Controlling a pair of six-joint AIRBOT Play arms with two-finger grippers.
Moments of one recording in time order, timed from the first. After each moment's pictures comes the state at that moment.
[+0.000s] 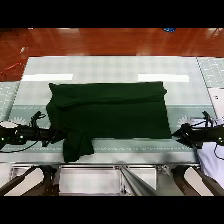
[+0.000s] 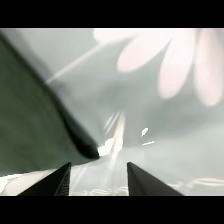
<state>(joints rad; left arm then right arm) 0.44 -1.13 0.34 0.84 -1.17 -1.22 -0.59 -0.98 0.42 -1.07 1.25 1.44</state>
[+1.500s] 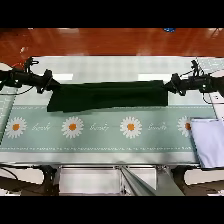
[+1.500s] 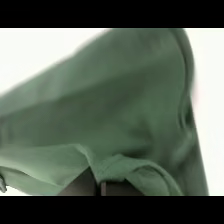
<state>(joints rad) 0.27 -1.67 1.34 0.77 -1.21 -1.39 -0.28 -1.62 1.20 -0.68 1.07 1.29</state>
